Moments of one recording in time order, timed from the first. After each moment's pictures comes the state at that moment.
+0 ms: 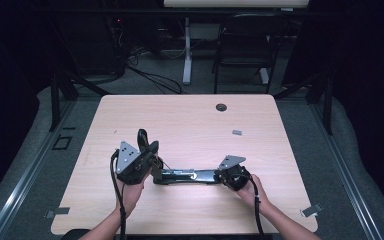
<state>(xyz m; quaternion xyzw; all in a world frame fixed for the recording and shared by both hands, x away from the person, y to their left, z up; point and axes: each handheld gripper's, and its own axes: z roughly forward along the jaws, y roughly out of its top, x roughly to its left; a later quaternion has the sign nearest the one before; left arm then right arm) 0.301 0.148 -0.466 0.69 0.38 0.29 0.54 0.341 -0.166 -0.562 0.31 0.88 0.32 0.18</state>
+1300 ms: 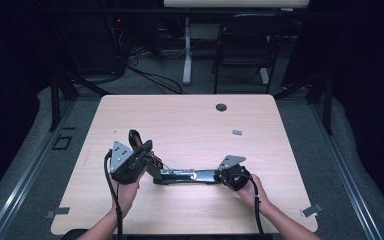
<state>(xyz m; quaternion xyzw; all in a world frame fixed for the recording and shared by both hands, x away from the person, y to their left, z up) 0.303 0.161 -0.468 0.67 0.41 0.30 0.54 0.341 -0.166 -0.561 0.30 0.88 0.32 0.18</state>
